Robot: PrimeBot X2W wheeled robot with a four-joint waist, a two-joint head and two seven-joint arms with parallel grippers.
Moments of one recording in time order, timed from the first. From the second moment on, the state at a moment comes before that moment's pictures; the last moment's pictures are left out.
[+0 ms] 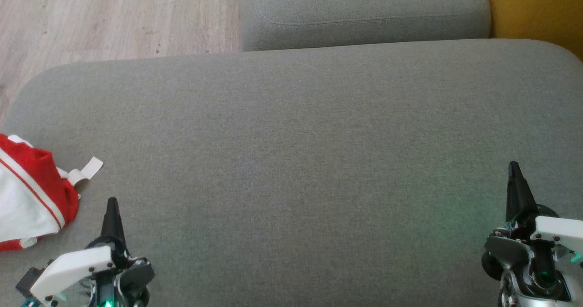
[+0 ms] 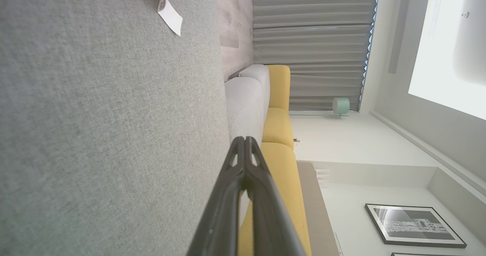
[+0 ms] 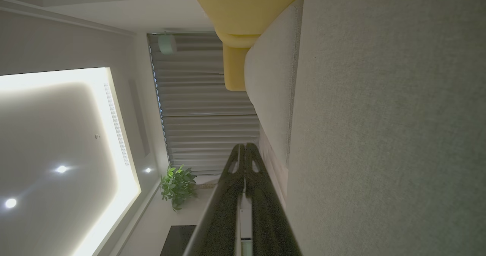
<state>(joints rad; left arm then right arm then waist) -0.07 0.05 0.07 0.28 -1.60 -0.12 0.11 -0.09 -0.04 -0.13 0.29 1.60 0.13 0.11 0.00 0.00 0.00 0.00</state>
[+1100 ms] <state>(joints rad) -0.02 0.04 0.06 0.37 -1.59 -0.12 0.09 -0.03 -0.04 -0.13 0.37 1.60 0.13 0.10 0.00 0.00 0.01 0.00</state>
